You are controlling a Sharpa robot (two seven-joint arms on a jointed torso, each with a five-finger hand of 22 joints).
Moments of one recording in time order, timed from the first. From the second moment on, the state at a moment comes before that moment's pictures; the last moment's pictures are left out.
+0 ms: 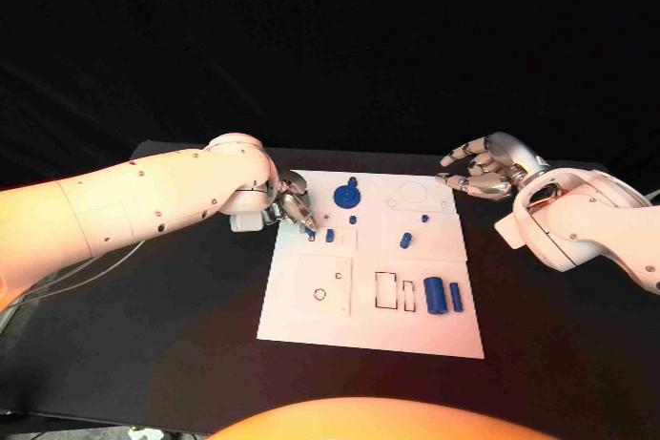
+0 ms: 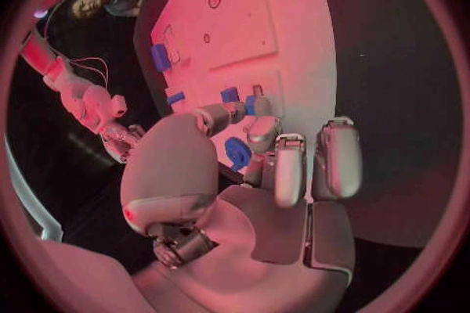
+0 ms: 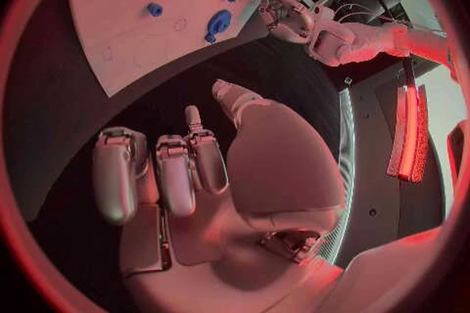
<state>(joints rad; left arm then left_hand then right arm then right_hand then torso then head) 1.32 -0.64 -0.08 1.30 -1.01 0.33 -0.51 1.08 -0.20 0.80 0.12 0.26 0.90 0.06 0.76 0.75 1.29 -0.02 1.22 1.02 1.47 -0.07 1.56 1.31 0.07 1.37 0.04 1.46 1.31 1.33 -0.93 -0.15 1.62 -0.99 -0.57 -0.21 1.29 -0.18 0.40 0.17 0.20 0.85 0.18 0.15 0.45 1.44 0.09 1.43 1.31 1.47 0.02 1.56 1.31 0.03 1.47 0.12 1.42 1.31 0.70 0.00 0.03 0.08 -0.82</state>
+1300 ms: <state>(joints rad) 1.32 -0.65 -0.09 1.31 -1.03 0.34 -0.51 1.07 -0.21 0.80 0.12 0.27 0.90 0.06 0.75 0.75 1.29 -0.02 1.22 1.03 1.47 -0.07 1.56 1.31 0.07 1.37 0.04 1.46 1.31 1.33 -0.93 -0.15 1.62 -0.99 -0.57 -0.21 1.28 -0.18 0.40 0.17 0.21 0.85 0.18 0.16 0.45 1.44 0.09 1.43 1.31 1.47 0.02 1.56 1.31 0.03 1.47 0.12 1.42 1.31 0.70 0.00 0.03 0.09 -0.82</state>
